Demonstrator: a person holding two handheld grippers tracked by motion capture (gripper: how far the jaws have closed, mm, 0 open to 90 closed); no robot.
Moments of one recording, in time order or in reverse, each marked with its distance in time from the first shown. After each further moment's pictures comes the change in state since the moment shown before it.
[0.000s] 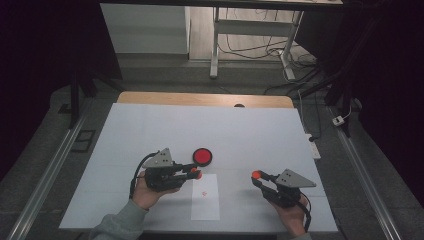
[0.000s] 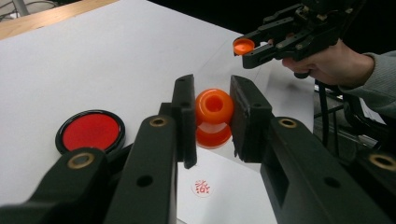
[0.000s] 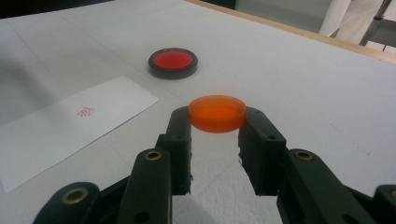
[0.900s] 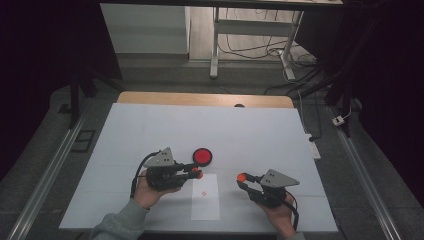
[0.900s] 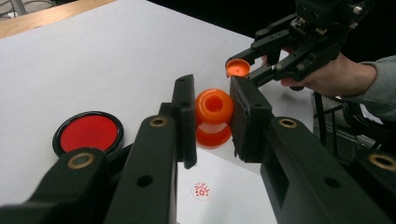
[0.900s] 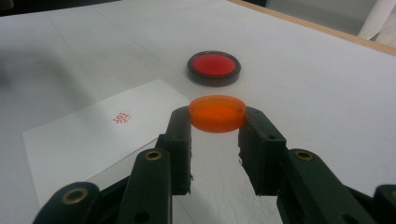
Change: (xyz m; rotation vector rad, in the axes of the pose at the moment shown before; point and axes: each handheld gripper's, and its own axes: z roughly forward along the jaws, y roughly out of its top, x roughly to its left) left arm 0.001 0.001 0.003 0.006 0.003 -0.002; right arm 0.025 0.008 0.027 0.018 0.107 -0.045
